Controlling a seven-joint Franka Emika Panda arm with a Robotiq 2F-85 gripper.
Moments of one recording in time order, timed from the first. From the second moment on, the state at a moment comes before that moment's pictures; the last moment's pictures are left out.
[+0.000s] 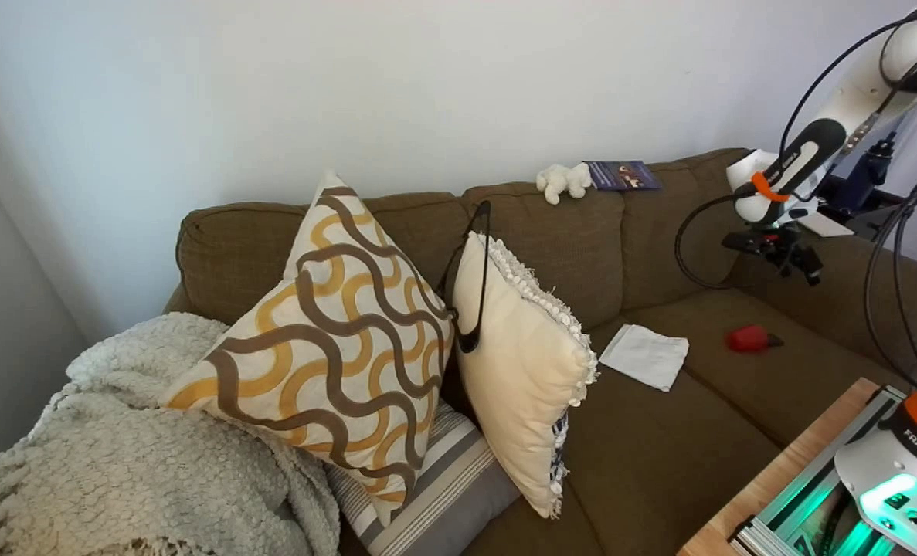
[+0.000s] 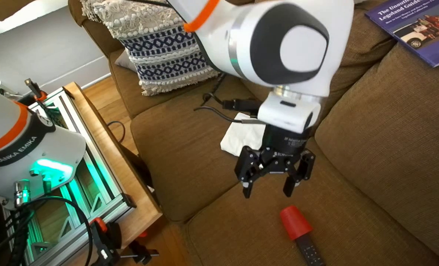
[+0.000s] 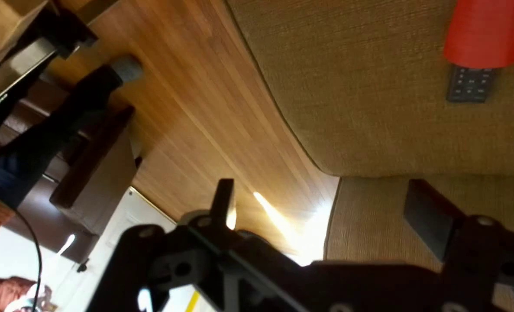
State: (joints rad) arm -0.43 0.63 -0.27 -1.94 -0.62 2.15 1.83
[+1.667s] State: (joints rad) arm -0.80 1.12 -0.27 -1.29 0.17 2.14 0.96
